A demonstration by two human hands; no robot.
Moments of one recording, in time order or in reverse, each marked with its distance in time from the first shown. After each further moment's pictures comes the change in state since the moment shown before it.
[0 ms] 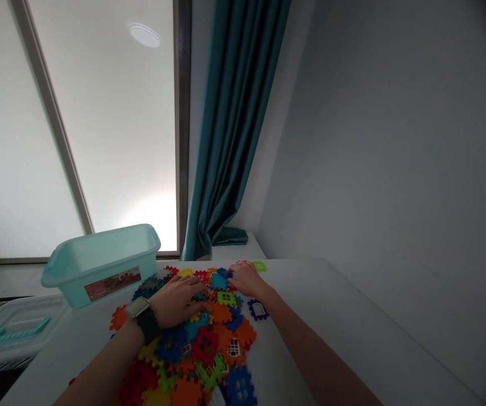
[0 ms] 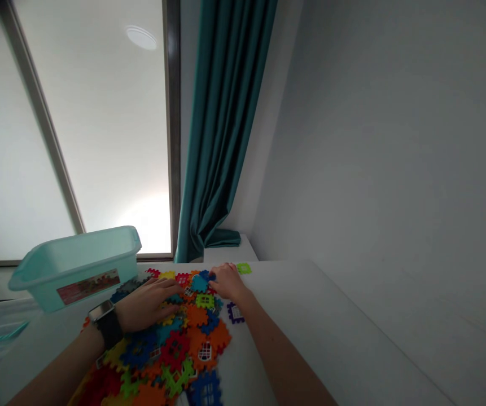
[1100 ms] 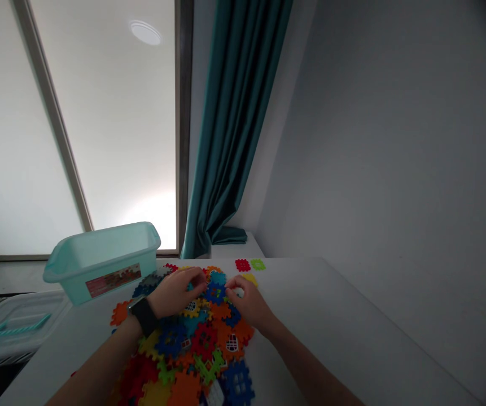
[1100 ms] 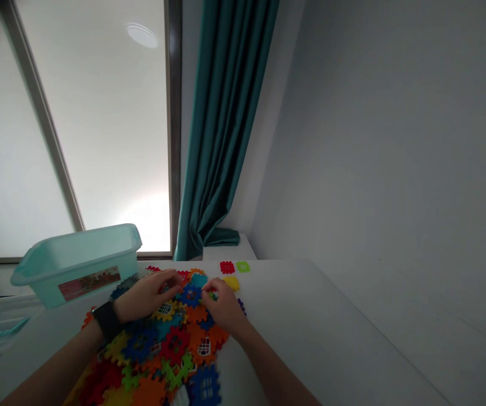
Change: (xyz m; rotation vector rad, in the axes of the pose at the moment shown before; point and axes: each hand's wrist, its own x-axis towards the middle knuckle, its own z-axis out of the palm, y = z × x) left_hand 0.006 0.007 -0.008 -0.233 0.169 -0.094; right_hand -0.069 -0.059 -0.017 0.600 0.282 0.093
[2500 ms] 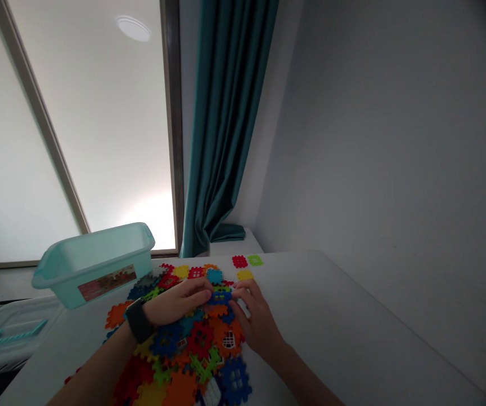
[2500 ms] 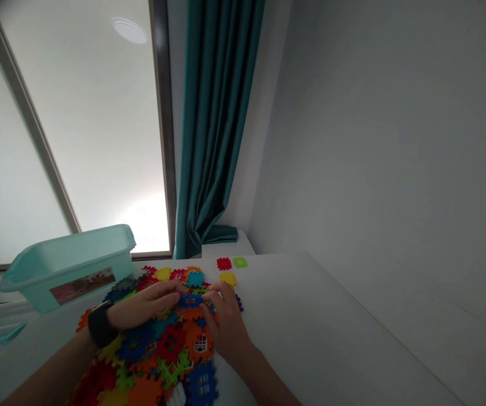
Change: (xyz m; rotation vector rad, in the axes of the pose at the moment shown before) left_hand -0.004 0.015 0.008 -0.519 -0.272 0.012; right_hand -0.049 -0.010 -0.008 -0.012 0.198 -0.248
